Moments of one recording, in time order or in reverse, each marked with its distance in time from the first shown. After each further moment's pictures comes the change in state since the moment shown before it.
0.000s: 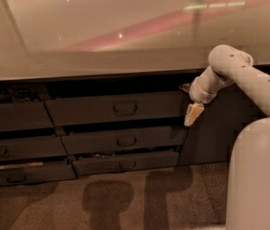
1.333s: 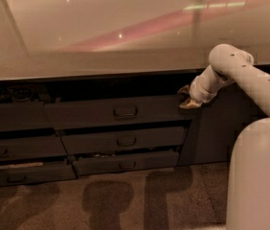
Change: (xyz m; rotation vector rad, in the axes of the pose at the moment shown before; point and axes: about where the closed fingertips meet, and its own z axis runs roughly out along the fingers) arm 0.000 0.000 0.000 0.000 0.000 0.000
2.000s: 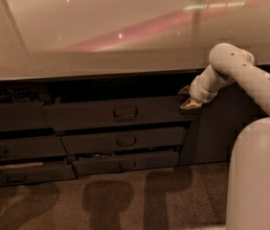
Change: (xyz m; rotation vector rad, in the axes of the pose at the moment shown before) arm -0.003 -0.002 -0.008 0.000 0.000 0.000
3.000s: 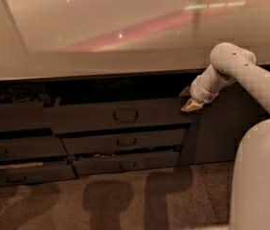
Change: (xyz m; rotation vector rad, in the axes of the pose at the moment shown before) arm -0.003 0.007 -0.004 -0.002 0.004 -0.007
